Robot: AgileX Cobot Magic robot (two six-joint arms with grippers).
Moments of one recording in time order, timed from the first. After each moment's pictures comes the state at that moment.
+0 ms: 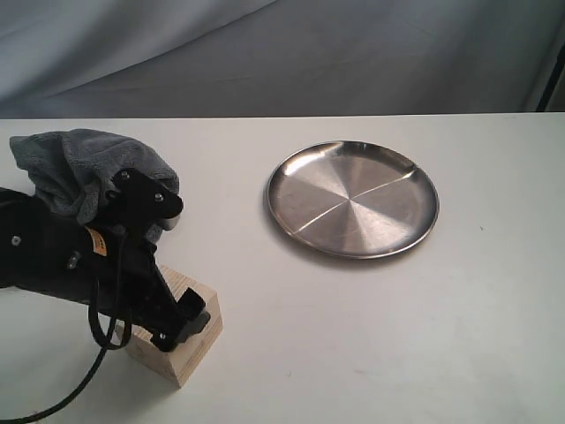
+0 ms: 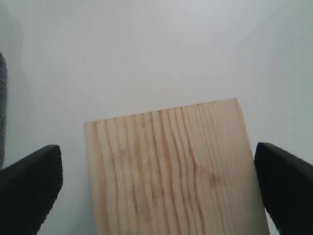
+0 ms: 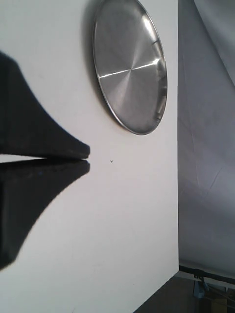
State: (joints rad) left arm -0.55 1.57 -0.71 -0.18 0.37 0.29; right arm 0.01 0.01 0.00 -0.02 0.35 0.03
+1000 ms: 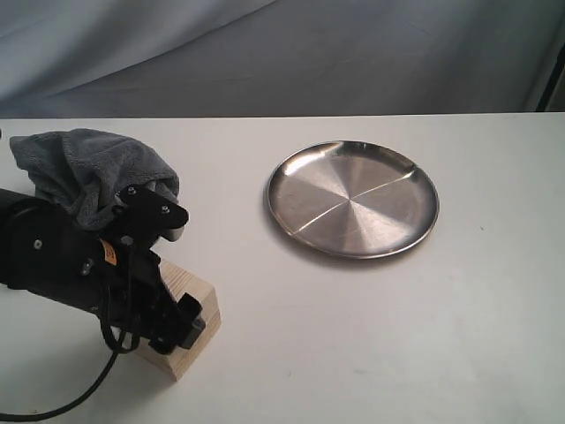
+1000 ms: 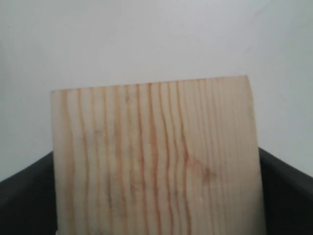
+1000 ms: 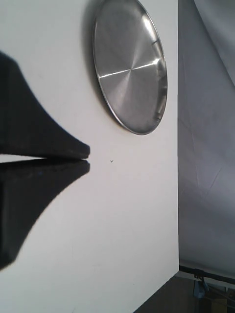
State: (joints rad) left arm -0.55 1.62 -0.72 -0.19 0.39 0.24; right arm 0.01 0.01 0.00 -0.02 0.35 0.03
